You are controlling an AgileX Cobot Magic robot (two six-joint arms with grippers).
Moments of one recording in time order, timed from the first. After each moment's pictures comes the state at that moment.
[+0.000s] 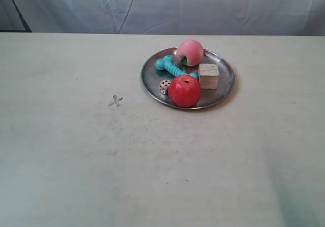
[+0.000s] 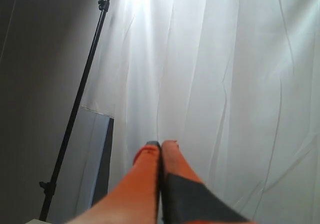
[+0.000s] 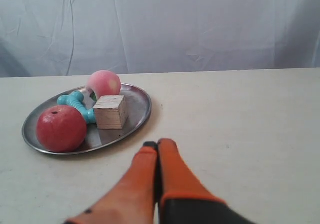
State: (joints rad) left arm 0.02 0.00 -0.01 -0.36 -0.40 0.19; right arm -0.05 0.01 0.00 0.22 0.25 -0.12
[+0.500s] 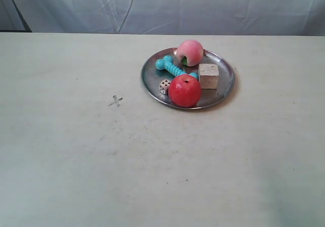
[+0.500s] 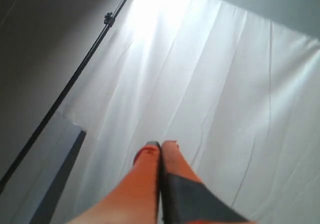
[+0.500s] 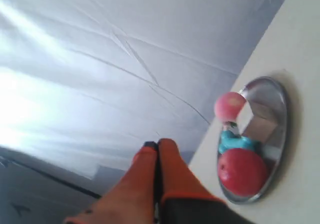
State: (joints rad) left arm 0.02 0.00 -0.01 -0.36 -0.50 -0.09; right arm -0.05 0.01 0.00 1.11 0.13 0.13
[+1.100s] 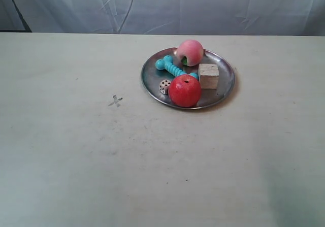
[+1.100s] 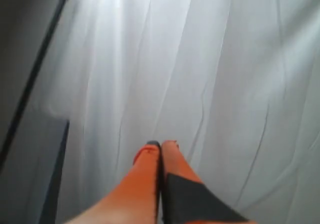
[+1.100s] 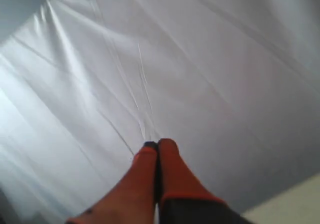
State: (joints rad) left arm 0.02 0.88 -0.77 -0.22 -0.30 -0.07; right arm -0.05 0.15 -0.27 0.55 -0.11 0.14
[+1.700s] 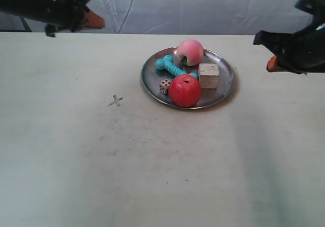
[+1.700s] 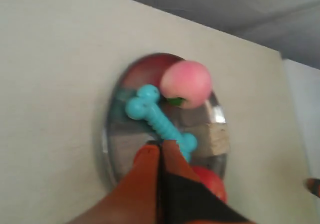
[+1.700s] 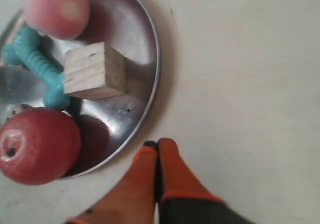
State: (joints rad) left arm -0.07 2.01 -1.47 -1.26 0.78 0.72; right arm -0.05 1.61 -1.01 0.38 0.48 0.02
